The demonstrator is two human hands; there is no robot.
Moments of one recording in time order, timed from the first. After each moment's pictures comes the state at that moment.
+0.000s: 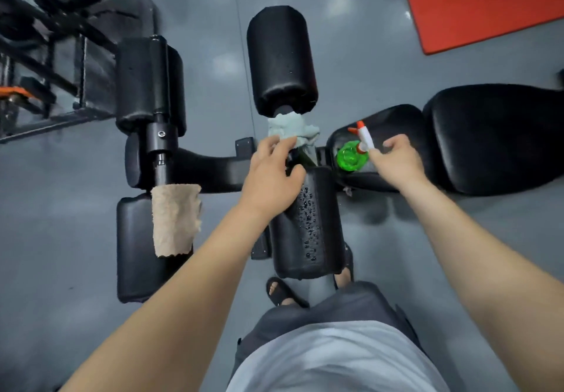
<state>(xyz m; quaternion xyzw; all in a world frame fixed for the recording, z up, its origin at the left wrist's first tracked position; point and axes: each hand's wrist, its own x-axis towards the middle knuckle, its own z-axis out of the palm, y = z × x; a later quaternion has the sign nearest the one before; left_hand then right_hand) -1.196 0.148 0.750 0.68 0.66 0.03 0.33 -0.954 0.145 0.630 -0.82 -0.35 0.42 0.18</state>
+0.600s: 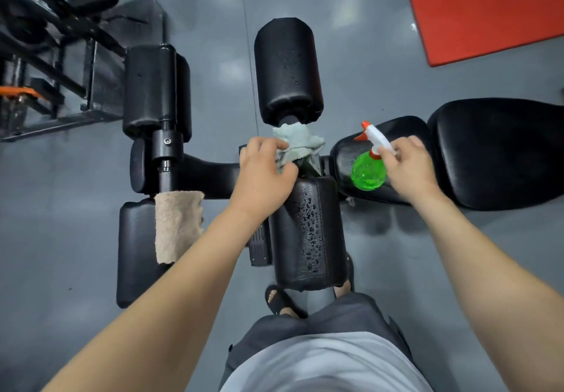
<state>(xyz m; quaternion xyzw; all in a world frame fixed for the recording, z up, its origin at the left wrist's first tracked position) -1.203 0.163 0.769 0.66 0.68 0.10 0.31 -0.943 0.147 0.634 -0.76 -0.48 0.33 0.29</state>
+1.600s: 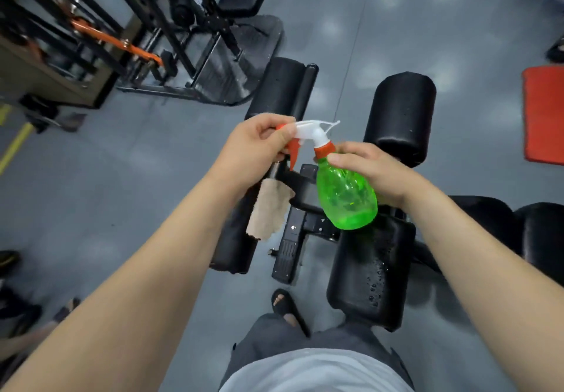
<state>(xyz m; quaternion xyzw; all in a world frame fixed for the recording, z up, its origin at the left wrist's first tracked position) -1.337 0.161 0.893 0.46 0.69 0.37 0.42 -1.127 0.213 0.803 -0.35 -0.54 0.73 0.22</state>
